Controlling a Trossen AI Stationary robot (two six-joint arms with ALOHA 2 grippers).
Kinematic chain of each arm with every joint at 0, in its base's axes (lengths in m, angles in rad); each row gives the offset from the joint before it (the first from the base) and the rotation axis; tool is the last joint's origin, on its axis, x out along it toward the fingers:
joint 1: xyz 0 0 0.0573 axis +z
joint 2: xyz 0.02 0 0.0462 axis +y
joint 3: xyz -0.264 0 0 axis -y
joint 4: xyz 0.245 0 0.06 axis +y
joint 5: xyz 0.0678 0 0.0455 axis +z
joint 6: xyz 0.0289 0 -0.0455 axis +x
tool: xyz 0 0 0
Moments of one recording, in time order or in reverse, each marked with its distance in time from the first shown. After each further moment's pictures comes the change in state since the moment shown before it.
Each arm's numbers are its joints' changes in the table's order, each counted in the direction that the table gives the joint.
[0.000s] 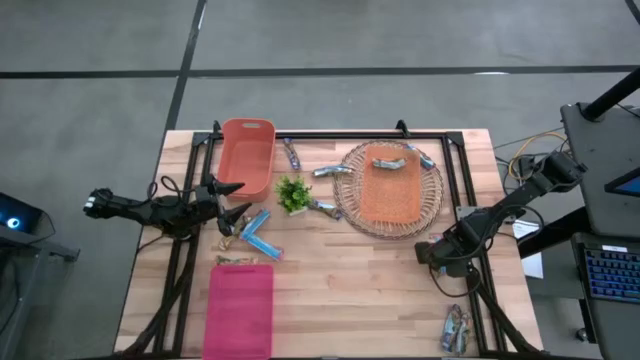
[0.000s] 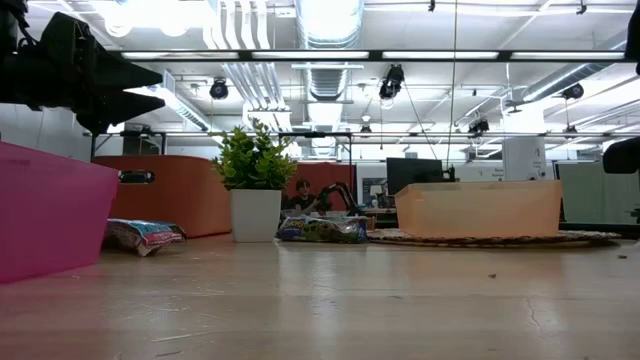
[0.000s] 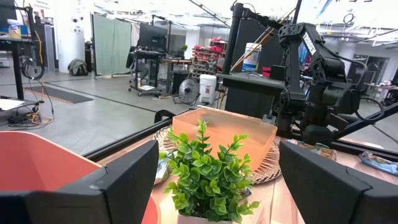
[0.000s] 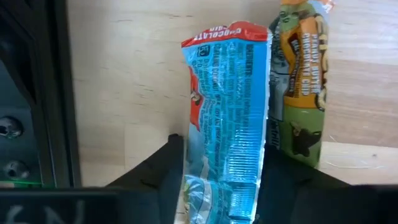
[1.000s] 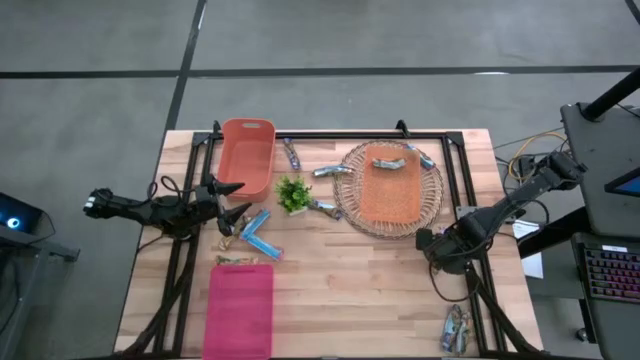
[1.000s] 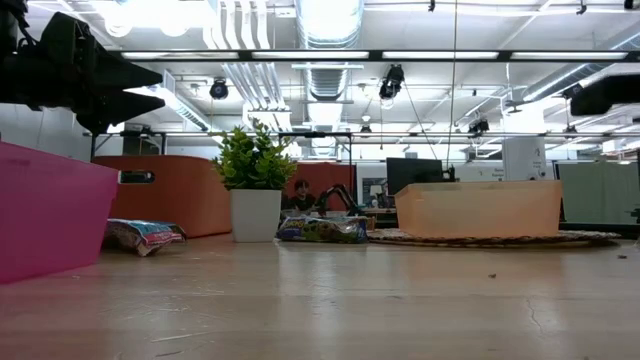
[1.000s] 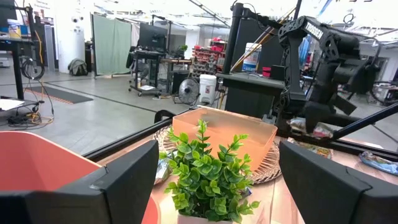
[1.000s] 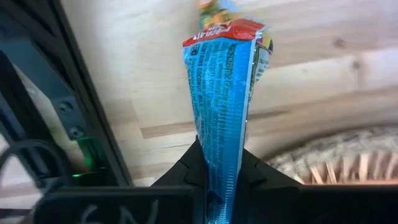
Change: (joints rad) left arm 0.000 0.000 0.000 0.000 0.000 0.000; right arm 0.001 -0.002 0.270 0.325 -0.092 0.300
